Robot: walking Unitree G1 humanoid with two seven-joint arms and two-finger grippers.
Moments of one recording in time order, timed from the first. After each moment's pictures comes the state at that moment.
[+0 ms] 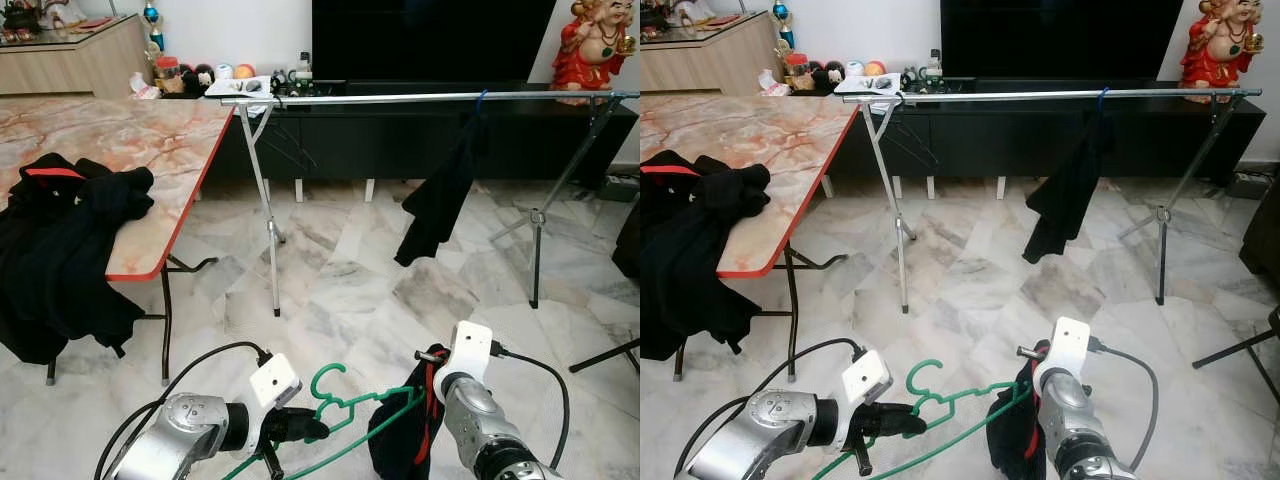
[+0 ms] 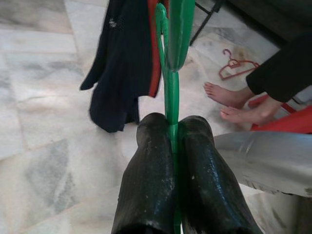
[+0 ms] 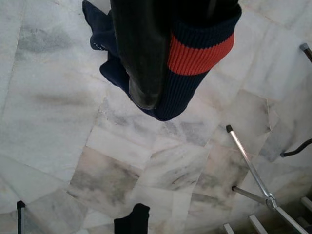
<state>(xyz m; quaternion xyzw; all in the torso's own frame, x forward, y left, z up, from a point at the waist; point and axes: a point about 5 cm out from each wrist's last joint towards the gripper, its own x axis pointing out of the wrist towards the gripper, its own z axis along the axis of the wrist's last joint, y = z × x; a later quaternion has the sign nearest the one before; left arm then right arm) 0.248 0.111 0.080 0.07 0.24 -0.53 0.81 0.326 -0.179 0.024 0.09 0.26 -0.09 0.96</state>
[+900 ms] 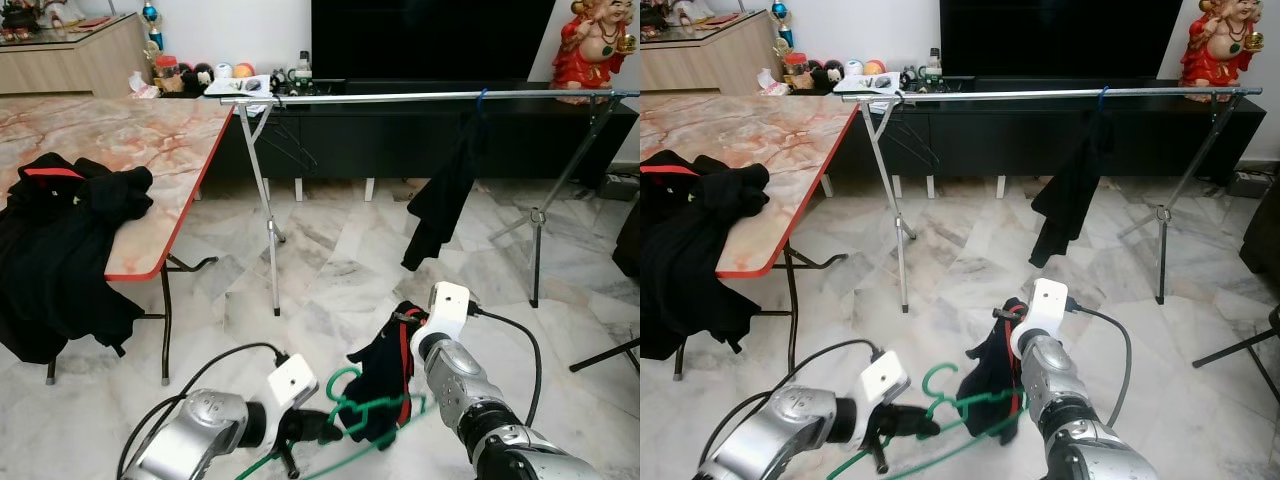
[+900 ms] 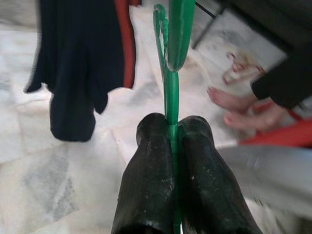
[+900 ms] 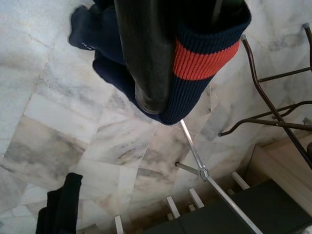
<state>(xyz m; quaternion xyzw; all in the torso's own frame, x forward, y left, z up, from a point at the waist) 0.264 0.092 0.073 0.06 0.25 -0.51 0.82 0.361 -0.144 0.069 0.14 0.19 0.02 0.97</state>
